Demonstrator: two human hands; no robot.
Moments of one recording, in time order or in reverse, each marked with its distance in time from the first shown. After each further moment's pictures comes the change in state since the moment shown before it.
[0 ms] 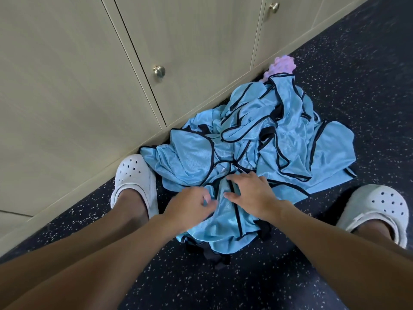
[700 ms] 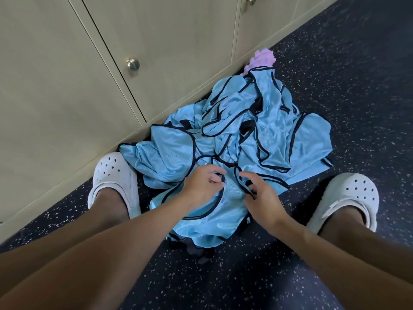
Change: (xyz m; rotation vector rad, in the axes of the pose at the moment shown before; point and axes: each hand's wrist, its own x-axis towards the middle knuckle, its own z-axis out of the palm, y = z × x) left_hand 0.047 0.056 0.027 -0.424 0.005 -0.043; right_hand -0.063 0.030 0.005 0.838 0.203 0.290
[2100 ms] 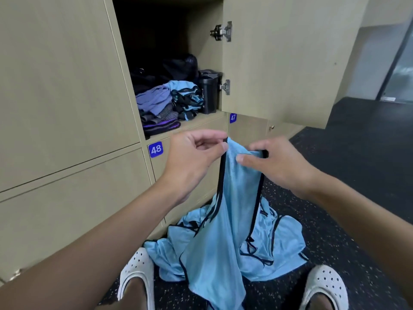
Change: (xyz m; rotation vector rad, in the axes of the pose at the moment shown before) left_hand -0.198 0.312 -0.174 -0.510 0.403 0.751; right_hand -0.147 -0.329 -0.179 -0.162 0.133 -0.675
